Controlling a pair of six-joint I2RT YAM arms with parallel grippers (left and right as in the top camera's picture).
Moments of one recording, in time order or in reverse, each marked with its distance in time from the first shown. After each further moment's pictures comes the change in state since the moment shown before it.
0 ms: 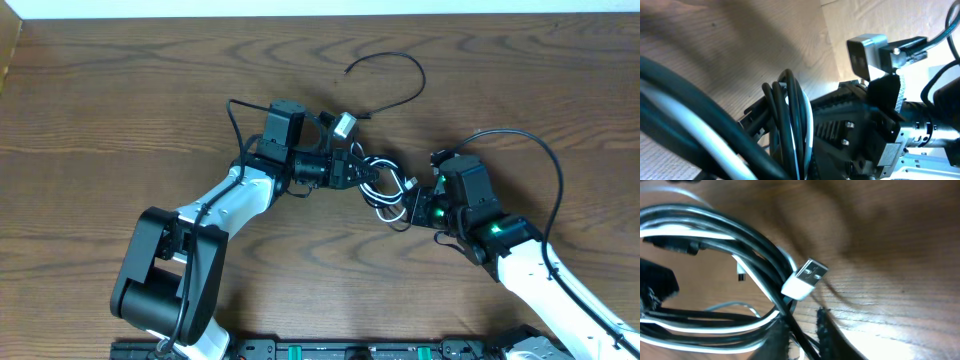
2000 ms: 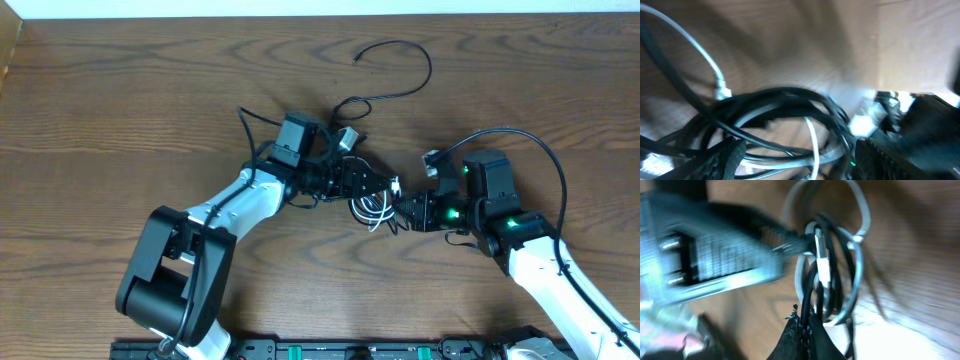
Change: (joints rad) left arm -0.065 0.011 -0.001 -0.168 -0.251 -0.010; right arm -0.125 0.001 -0.007 0.021 -0.475 -0.227
